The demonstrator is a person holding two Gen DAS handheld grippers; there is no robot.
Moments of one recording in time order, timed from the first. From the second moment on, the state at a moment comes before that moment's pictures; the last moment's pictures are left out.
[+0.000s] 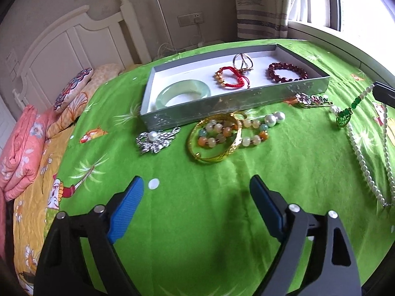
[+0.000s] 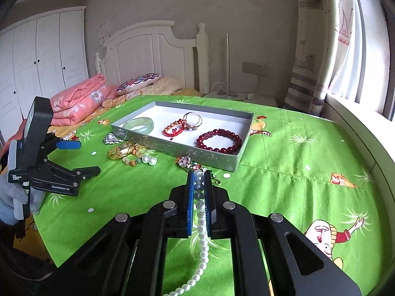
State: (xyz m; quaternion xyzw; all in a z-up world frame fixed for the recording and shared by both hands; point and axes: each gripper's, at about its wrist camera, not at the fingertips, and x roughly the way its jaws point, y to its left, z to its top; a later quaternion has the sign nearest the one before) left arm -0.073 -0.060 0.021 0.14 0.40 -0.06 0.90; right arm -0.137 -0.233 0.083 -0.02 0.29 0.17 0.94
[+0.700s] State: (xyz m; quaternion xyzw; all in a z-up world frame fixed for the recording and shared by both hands) left arm -0.059 -0.065 0.042 0.12 0.38 -0.14 0.91; right arm -0.142 -0.233 0.085 -0.02 0.28 0.17 0.94
